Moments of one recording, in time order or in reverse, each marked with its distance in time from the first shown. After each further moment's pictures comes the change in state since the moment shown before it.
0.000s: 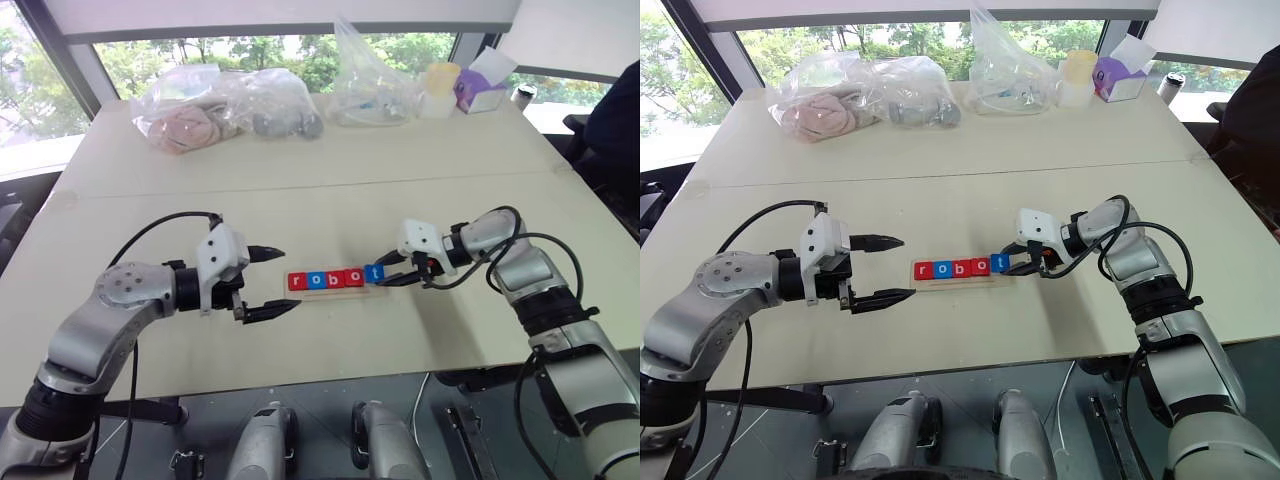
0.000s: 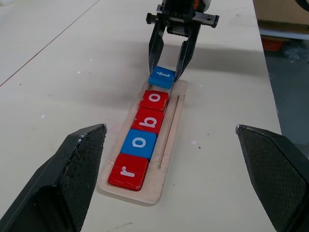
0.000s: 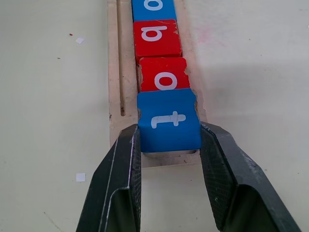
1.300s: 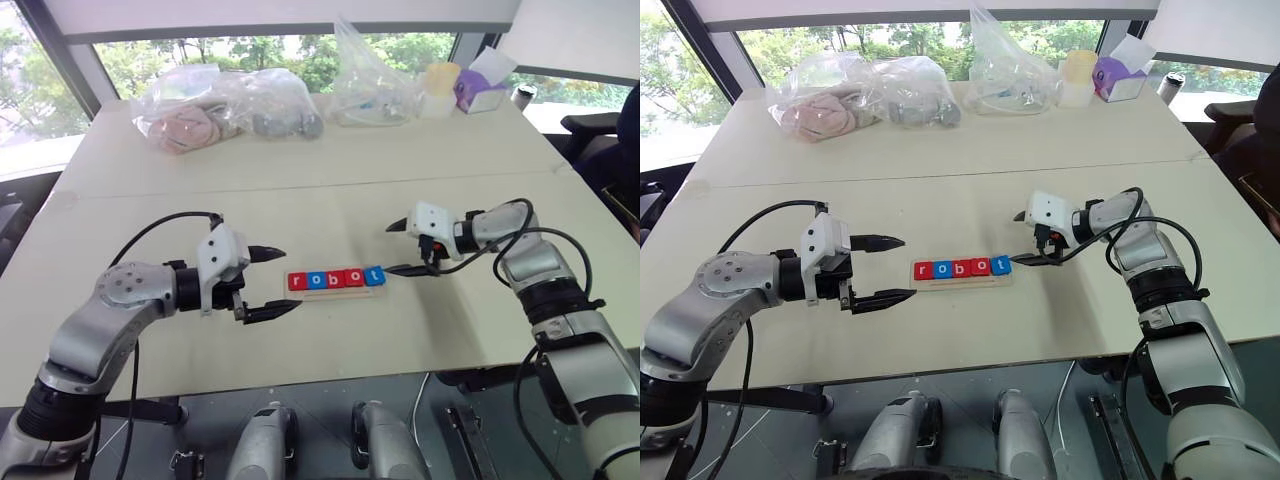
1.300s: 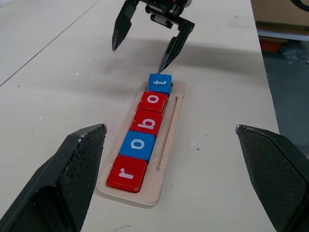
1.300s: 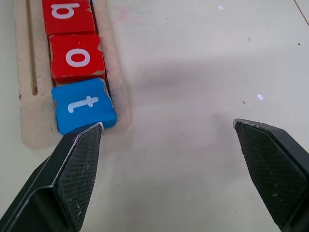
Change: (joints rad) left arm -0.002 -0.005 -0.001 -0.001 0.000 0.000 -0.005; right arm -0.055 -0.002 -0.044 0.160 -0.053 -0.130 -0.151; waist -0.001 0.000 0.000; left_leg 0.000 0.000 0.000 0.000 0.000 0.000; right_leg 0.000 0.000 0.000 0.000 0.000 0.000
